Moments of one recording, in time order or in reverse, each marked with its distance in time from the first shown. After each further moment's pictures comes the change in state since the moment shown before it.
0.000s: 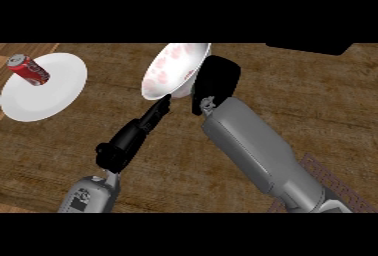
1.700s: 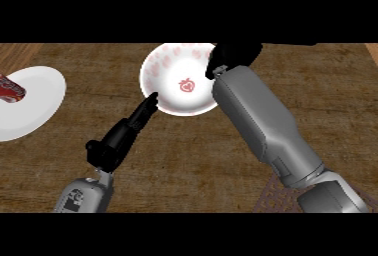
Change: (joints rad) left arm 0.025 0.004 0.054 0.015 -0.008 0.036 -0.017; right arm -0.200 0.005 -0.263 0.372 0.177 -0.284 0.022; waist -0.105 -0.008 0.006
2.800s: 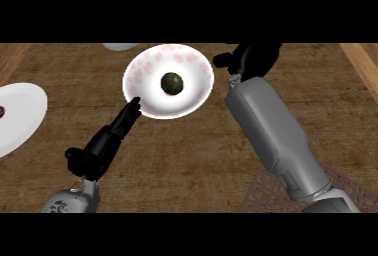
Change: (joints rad) left arm 0.084 0.031 0.047 -0.055 0.002 0.017 0.008; right arm 0.157 0.000 -0.105 -0.189 0.129 -0.464 -0.061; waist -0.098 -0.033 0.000
